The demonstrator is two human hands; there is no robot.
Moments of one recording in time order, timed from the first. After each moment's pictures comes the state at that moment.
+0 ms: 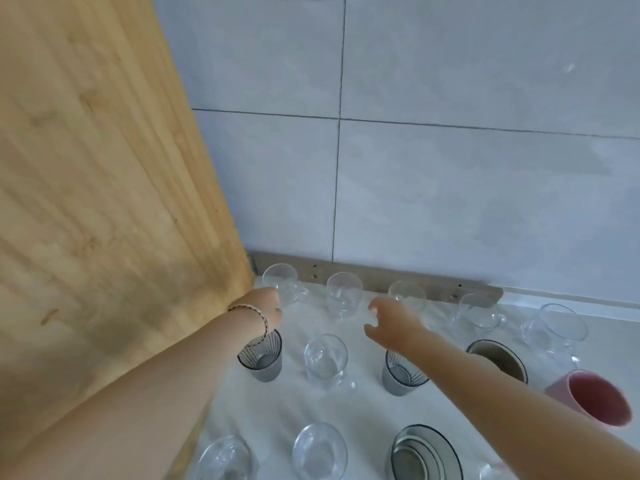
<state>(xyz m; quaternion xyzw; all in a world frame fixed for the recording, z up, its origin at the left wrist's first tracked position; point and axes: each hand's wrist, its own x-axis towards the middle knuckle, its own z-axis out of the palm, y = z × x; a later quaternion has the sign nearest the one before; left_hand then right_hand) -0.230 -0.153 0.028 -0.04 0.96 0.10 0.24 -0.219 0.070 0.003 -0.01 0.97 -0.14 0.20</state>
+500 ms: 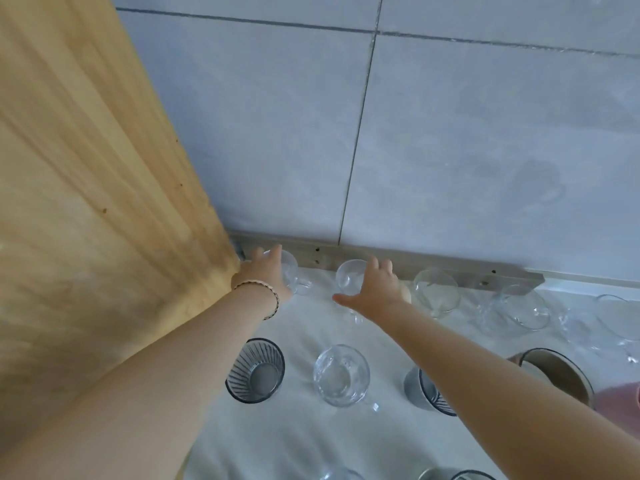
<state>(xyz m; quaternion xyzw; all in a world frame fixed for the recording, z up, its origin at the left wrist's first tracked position) -0.316 -0.162 -0.038 -0.07 0.97 0.12 0.21 -0.300 0.017 -0.049 0.10 0.96 -0.16 0.19</state>
